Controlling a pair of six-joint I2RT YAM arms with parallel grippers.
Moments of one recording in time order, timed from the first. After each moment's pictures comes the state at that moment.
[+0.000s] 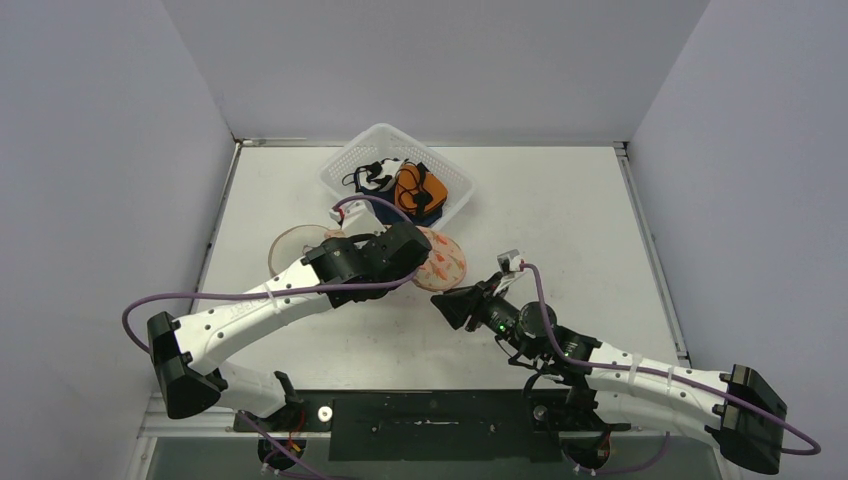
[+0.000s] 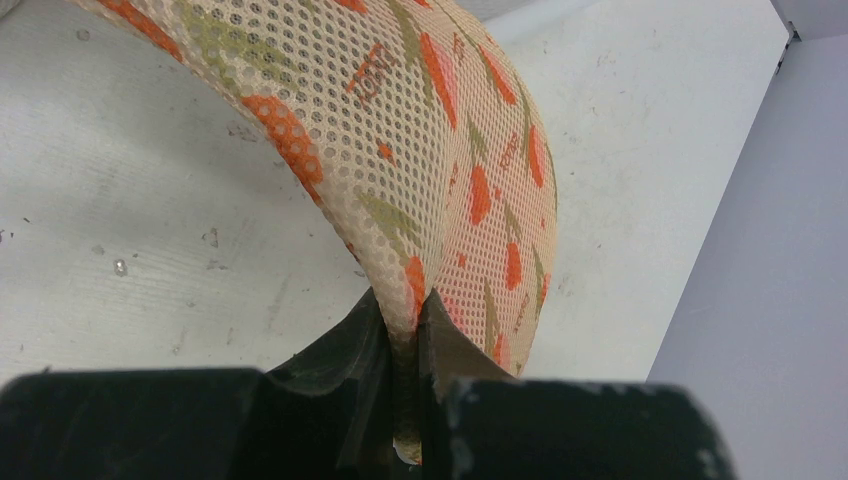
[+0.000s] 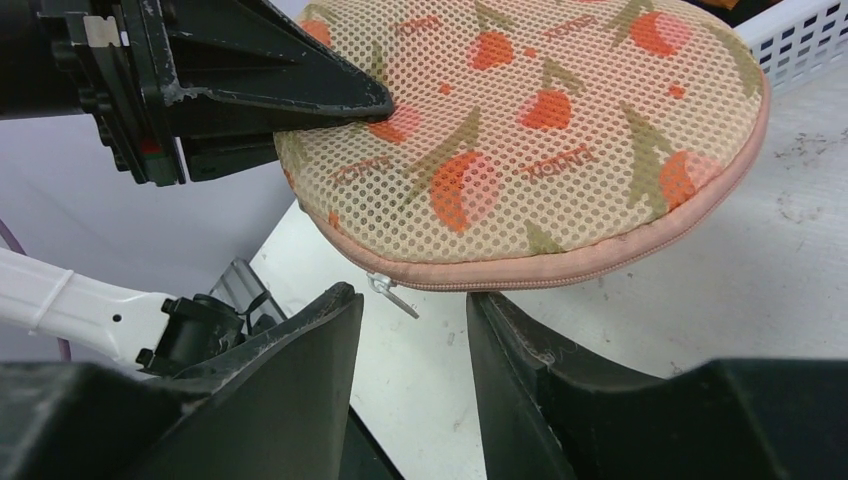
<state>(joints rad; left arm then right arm) -1.05 1.36 1.38 -0.99 -0.61 -1.50 1.06 0.83 0.34 0.45 0.21 0.66</state>
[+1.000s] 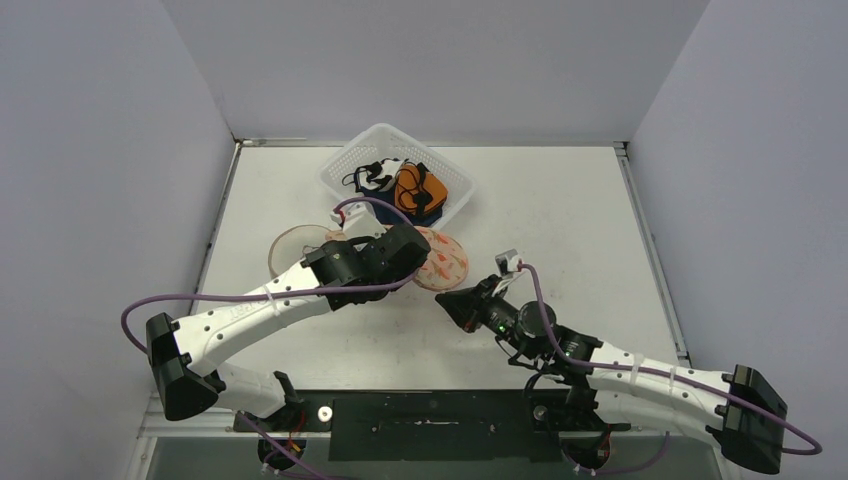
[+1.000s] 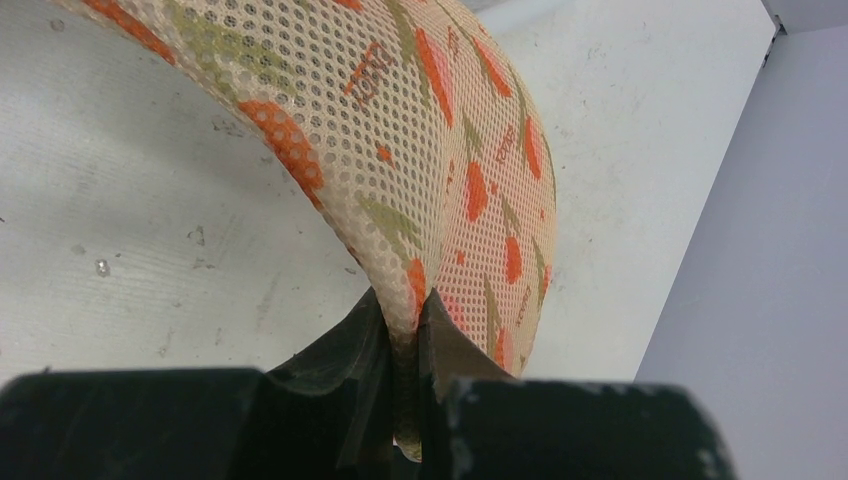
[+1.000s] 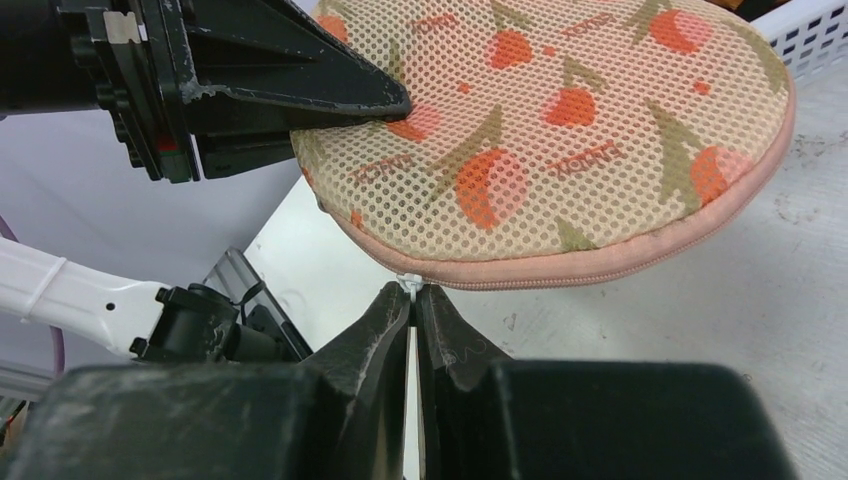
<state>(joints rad) -1.05 1.35 1.34 -0.95 -0.60 -1.50 1.06 0.84 0.35 0.43 0.21 0.64</state>
